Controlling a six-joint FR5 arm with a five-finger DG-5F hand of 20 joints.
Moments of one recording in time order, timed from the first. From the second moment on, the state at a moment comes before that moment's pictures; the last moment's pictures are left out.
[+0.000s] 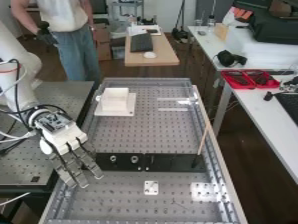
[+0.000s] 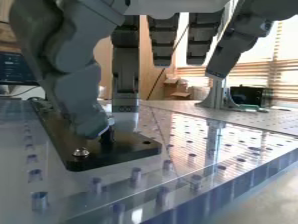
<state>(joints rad) 1.73 -1.89 -2.46 -1.98 -0.76 -0.81</state>
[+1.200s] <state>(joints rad) 1.84 -1.62 -2.30 -2.40 -1.47 -0.74</state>
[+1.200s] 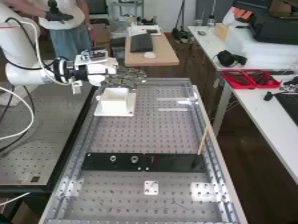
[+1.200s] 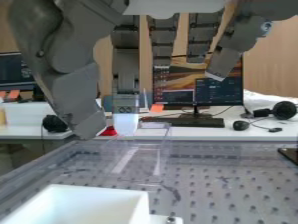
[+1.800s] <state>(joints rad) 1.92 -1.68 -2.34 -2.39 -1.49 -0.68</state>
